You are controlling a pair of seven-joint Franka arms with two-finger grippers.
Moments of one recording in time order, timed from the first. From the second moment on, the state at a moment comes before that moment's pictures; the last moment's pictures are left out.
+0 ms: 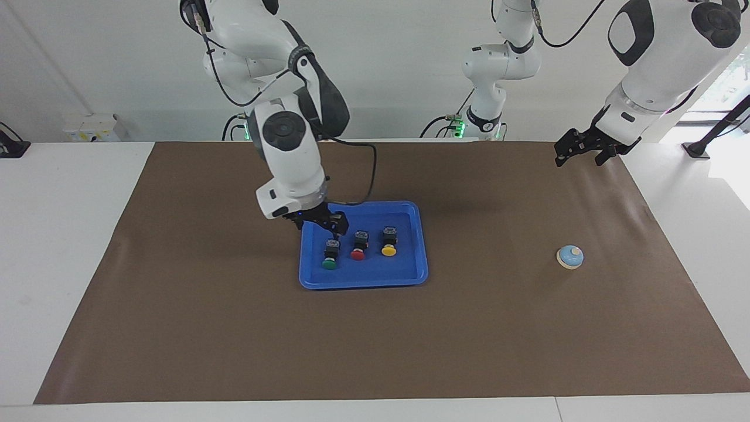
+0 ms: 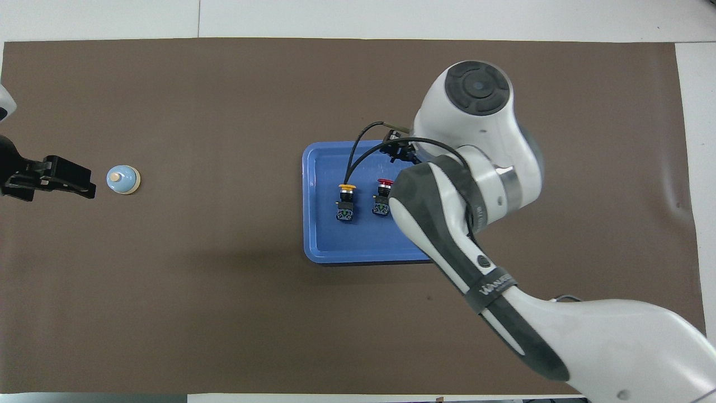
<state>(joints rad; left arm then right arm) -0.05 0.02 0.01 -1.60 -0.02 1.48 0.00 0.23 0.31 0.07 -1.57 0.04 1.81 0.56</state>
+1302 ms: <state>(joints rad) -0.05 0.02 0.01 -1.60 -0.02 1.48 0.00 -0.04 0.02 0.06 -1.61 -0.03 1.52 -0.05</state>
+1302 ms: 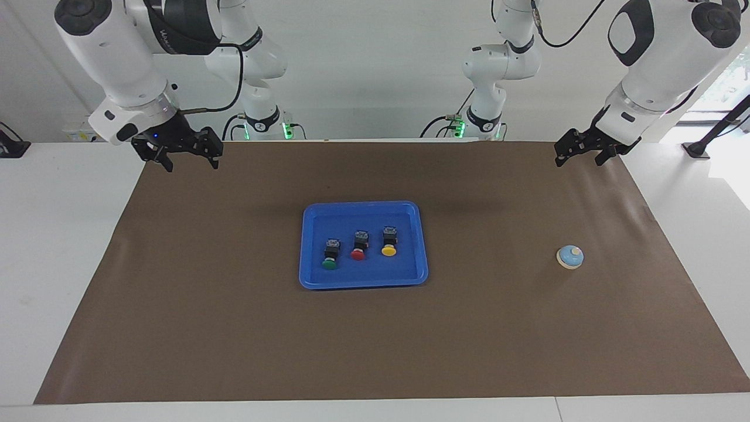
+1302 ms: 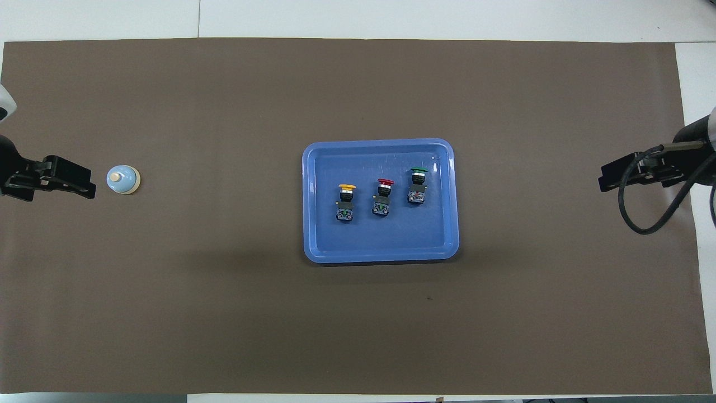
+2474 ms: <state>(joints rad) -0.05 0.02 0.01 -1.60 -0.02 1.48 0.00 -0.04 0.02 0.06 -1.60 -0.03 1.52 -0.05</state>
